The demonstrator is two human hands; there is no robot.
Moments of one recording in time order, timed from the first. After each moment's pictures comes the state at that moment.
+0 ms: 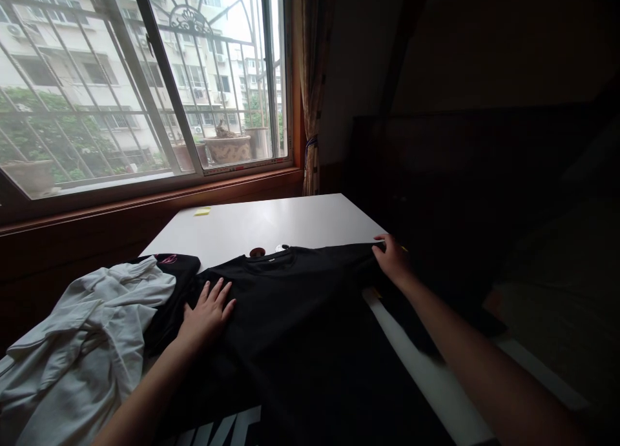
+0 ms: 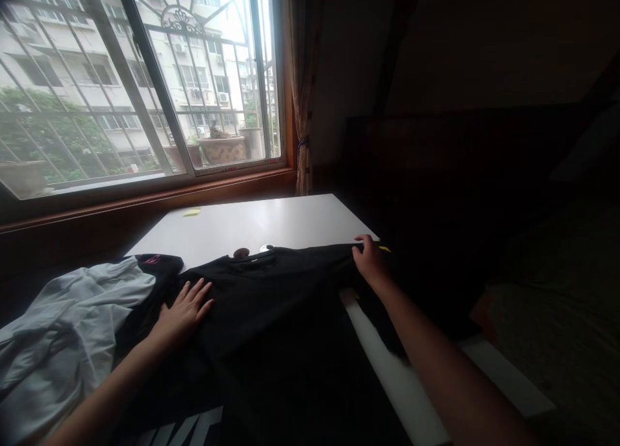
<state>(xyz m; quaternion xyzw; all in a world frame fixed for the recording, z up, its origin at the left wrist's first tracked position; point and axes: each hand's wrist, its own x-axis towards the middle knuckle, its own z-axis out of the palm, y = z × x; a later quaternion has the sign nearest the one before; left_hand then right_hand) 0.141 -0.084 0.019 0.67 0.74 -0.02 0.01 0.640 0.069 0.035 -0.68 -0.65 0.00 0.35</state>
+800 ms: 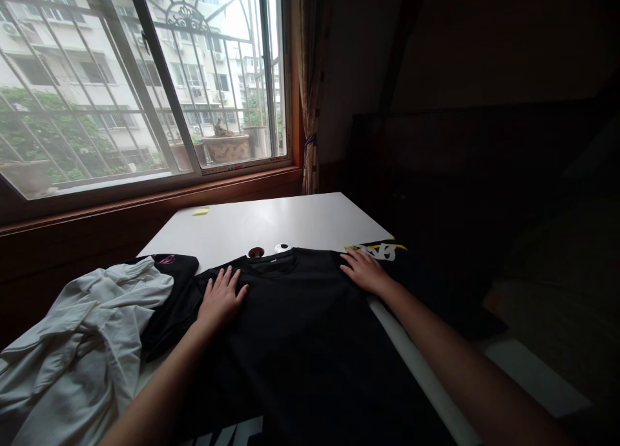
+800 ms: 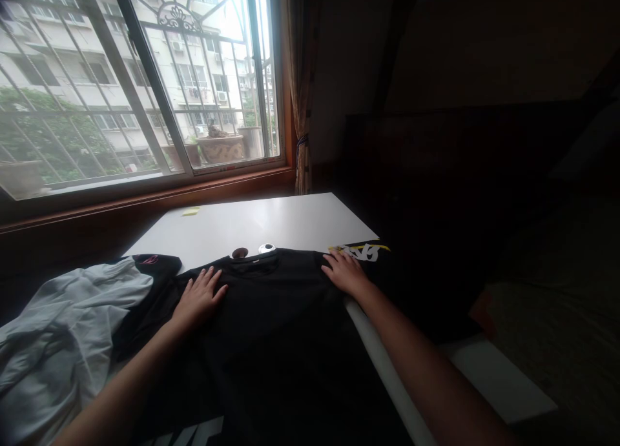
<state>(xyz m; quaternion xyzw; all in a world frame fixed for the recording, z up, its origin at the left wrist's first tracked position) 0.162 -0.041 0.011 0.69 0.72 0.01 -0.03 0.589 0.059 0.002 -0.62 -0.78 -0.01 0.08</state>
